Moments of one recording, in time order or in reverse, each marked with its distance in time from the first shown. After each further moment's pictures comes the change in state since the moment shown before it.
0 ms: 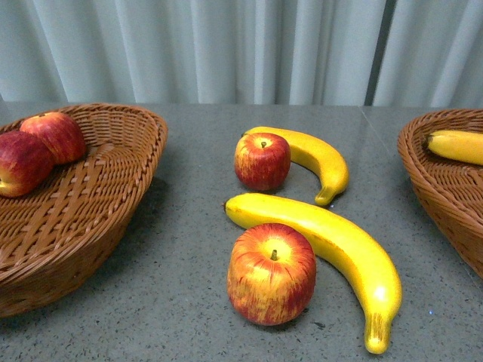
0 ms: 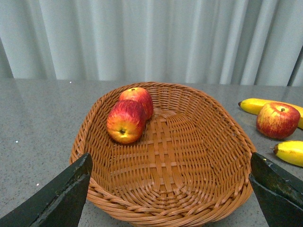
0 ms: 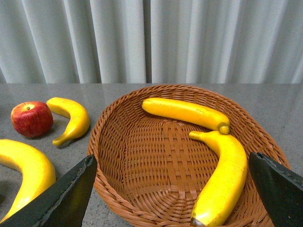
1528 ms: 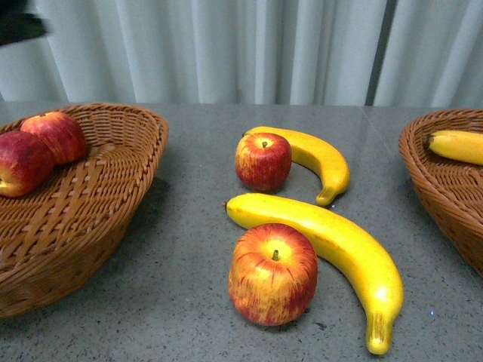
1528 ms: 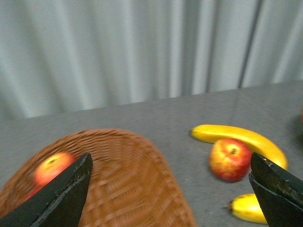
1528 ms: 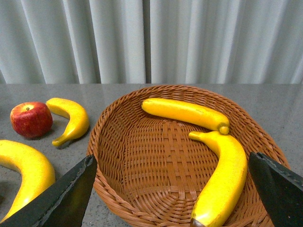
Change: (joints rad) left arm -0.264 1.023 0.494 0.460 -0.027 0.057; right arm 0.000 0.000 0.000 0.002 0.002 0.000
